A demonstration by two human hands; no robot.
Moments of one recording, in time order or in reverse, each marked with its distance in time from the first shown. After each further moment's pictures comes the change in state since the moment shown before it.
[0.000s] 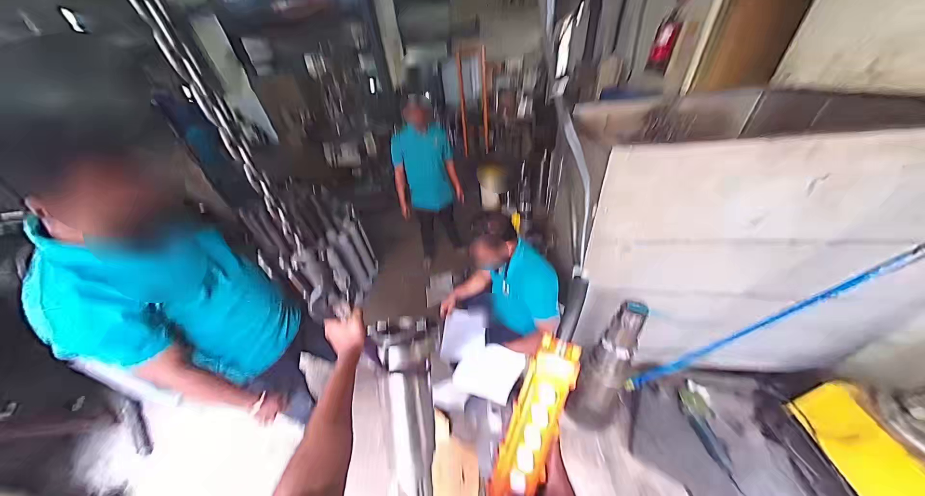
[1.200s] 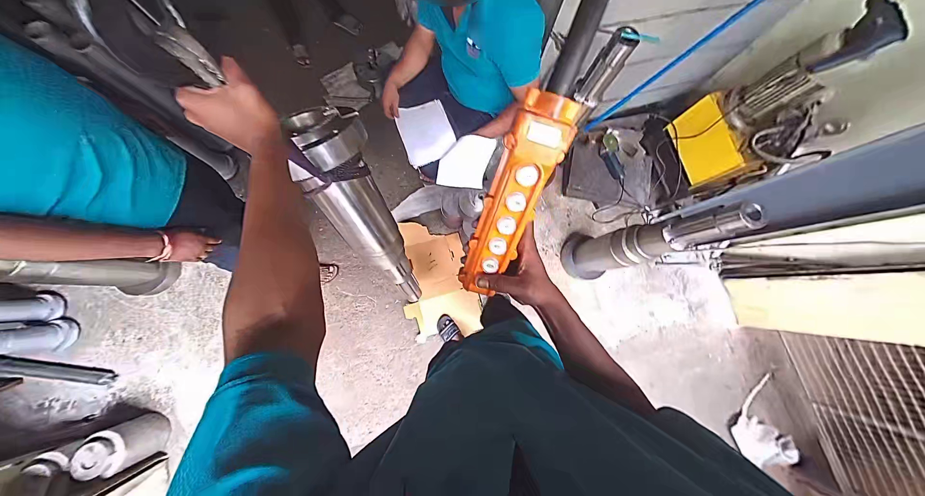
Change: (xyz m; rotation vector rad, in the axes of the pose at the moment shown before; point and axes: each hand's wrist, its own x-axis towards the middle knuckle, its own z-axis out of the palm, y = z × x) left_hand 0.151 -0.052 -0.026 0.072 -0.048 0.062; right_hand -0.016 0.053 0.258 0.152 0.041 0.149
